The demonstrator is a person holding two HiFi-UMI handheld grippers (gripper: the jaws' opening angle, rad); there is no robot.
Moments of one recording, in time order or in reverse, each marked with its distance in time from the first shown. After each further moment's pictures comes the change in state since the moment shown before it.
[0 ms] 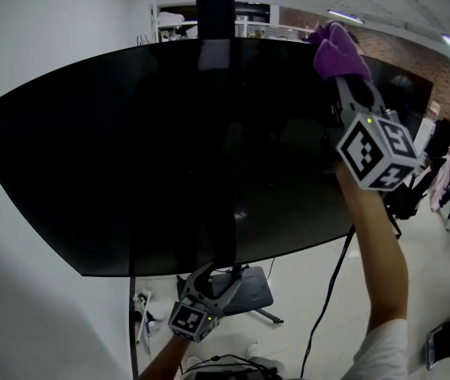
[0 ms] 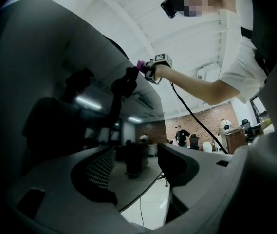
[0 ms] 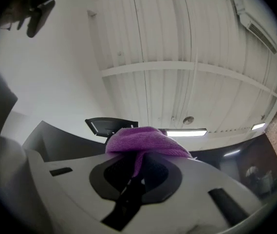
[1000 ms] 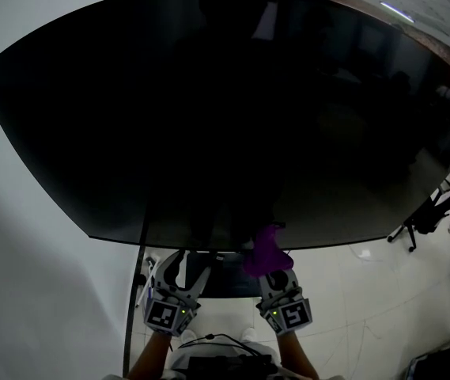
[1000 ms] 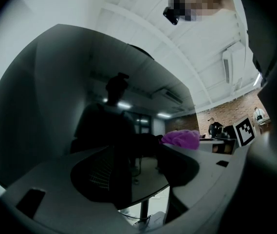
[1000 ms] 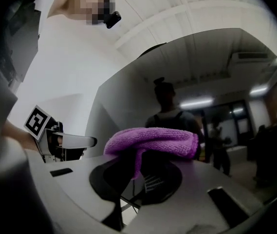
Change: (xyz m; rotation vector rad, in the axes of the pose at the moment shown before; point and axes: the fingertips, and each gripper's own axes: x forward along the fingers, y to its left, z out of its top) left arm -0.075 0.091 -0.014 0.014 0.027 0.370; right arm -0.280 0.221 -0.342 0.294 0.444 0.406
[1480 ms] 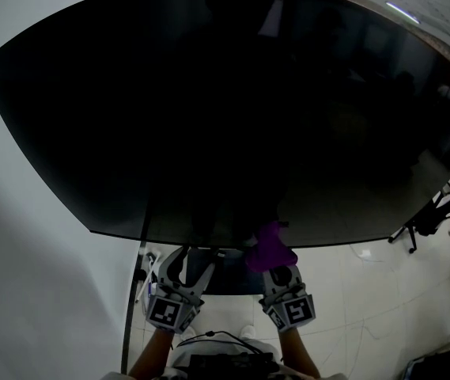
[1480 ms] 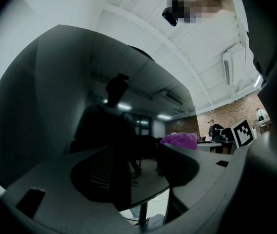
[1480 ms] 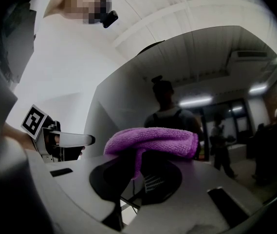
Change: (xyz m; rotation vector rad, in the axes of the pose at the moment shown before) left arm 0.000 0.004 -0.010 0.033 -0.023 0.005; right arm 0.002 -0.012 -0.007 -0.012 0.005 -0.018
